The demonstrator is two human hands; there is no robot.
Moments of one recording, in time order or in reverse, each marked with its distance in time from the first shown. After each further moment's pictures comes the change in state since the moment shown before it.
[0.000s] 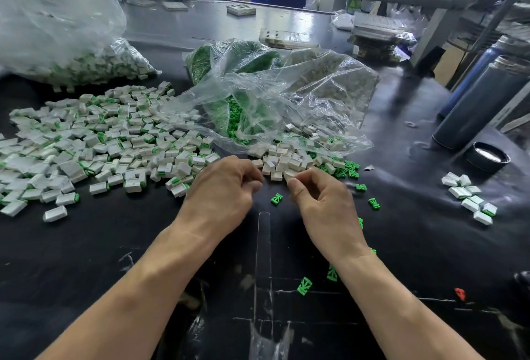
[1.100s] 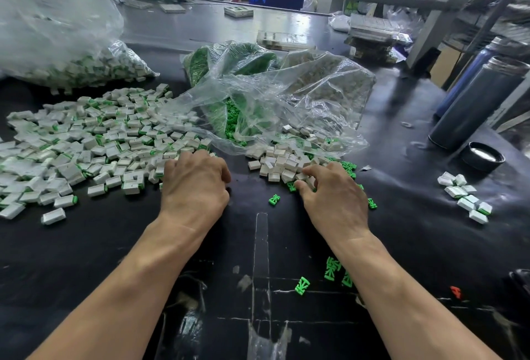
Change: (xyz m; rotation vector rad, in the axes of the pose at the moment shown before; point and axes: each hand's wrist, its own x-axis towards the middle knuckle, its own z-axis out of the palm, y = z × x) left_hand 0.015 -0.013 -0.013 0.532 0.045 -0.124; right_hand 0.024 0.001 -0.008 -0.713 0.066 -0.003
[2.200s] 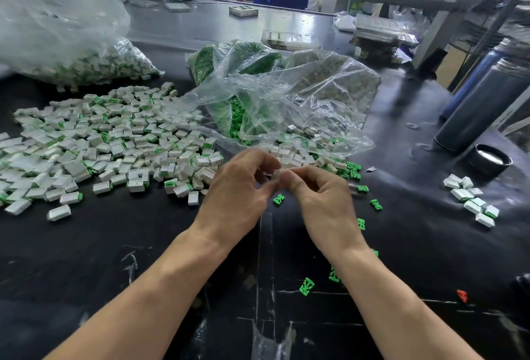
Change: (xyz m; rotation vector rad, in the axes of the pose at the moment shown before) left_hand -0.021 0.028 0.016 -0.749 0.113 0.266; right_hand -0.021 -0.022 -0.003 0.896 -0.114 0.022
